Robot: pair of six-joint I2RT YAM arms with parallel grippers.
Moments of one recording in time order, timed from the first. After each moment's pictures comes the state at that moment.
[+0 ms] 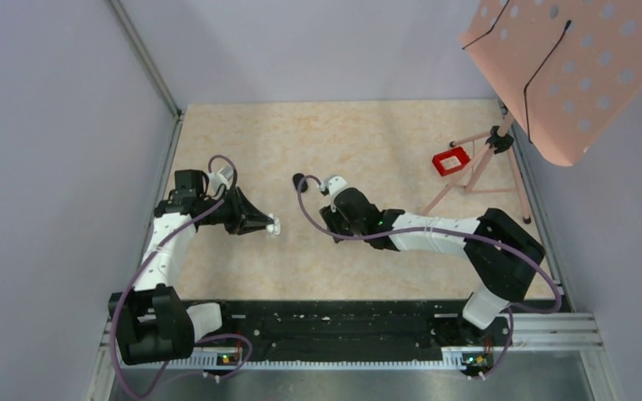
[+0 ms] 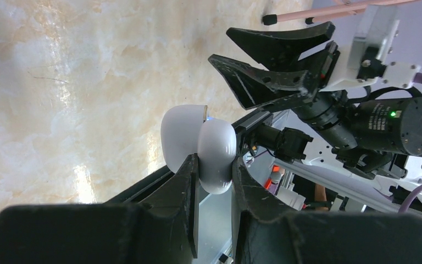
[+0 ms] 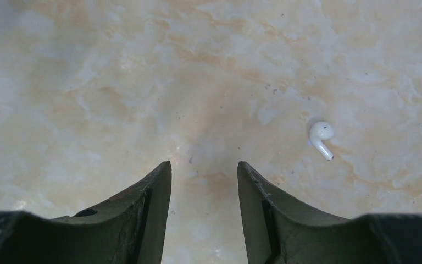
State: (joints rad) left arm 0.12 1.18 0.84 -0.72 0.92 -0.44; right arm 0.93 1.67 0.94 0.00 0.19 0.16
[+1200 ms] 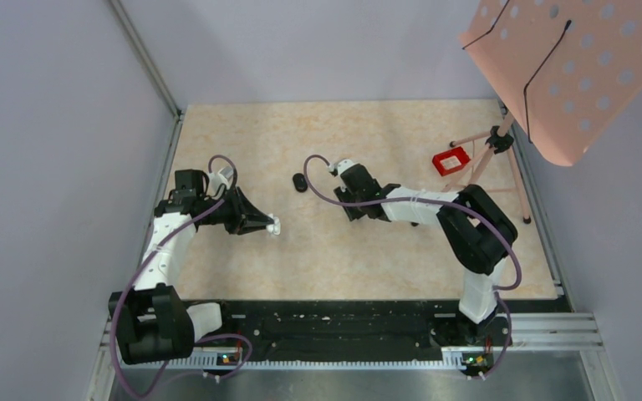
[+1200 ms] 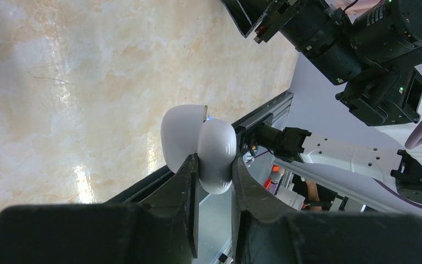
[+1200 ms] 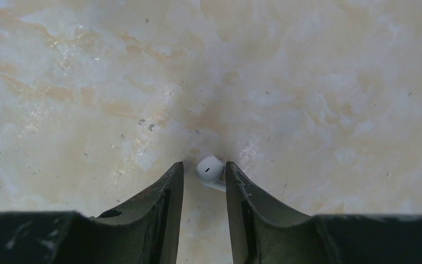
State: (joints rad) left arm 0.12 1.18 0.84 -0.73 0.92 -0.44; right arm 0.73 1.86 1.11 -0.12 0.14 0.06
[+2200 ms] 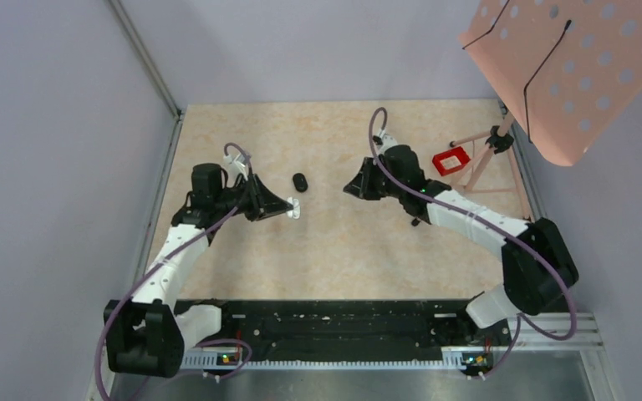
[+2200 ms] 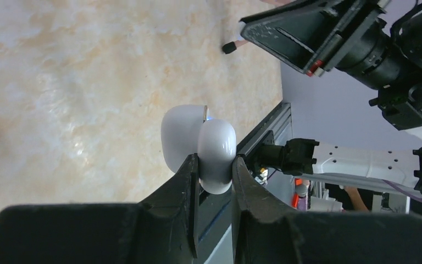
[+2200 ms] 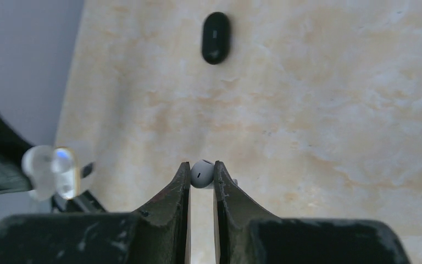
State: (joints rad) left arm -0.06 1.11 0.77 -0.31 0.87 -0.62; right arm 0.59 1.53 1.00 -0.03 -0.18 0.54
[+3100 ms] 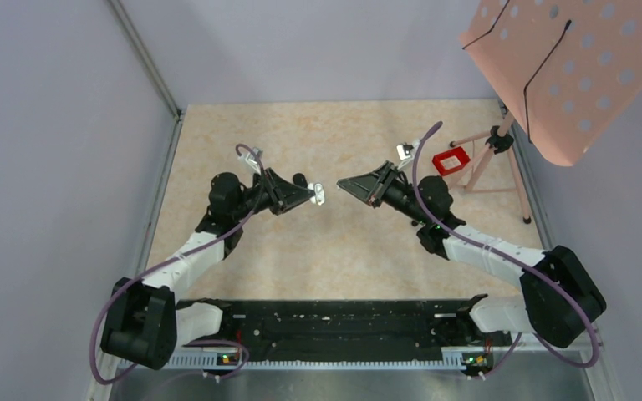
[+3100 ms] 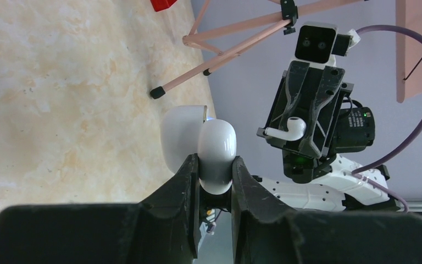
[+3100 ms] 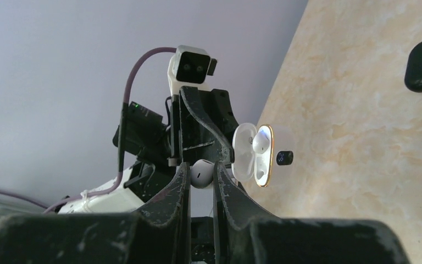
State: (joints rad) left arm -0.28 1.17 0.56 0.49 0.74 -1.14; right arm 0.61 1.27 0.61 0.77 -0.35 1.18
